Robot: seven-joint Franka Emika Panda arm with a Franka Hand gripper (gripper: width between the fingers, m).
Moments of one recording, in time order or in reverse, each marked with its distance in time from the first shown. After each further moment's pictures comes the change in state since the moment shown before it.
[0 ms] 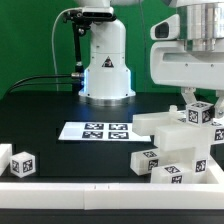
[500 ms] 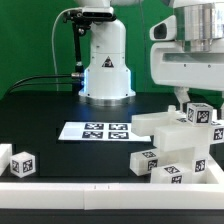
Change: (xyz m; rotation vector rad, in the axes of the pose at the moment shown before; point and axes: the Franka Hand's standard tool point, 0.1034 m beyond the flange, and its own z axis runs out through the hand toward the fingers) arm 0.000 0.001 -0.002 -0.033 0.000 -0.299
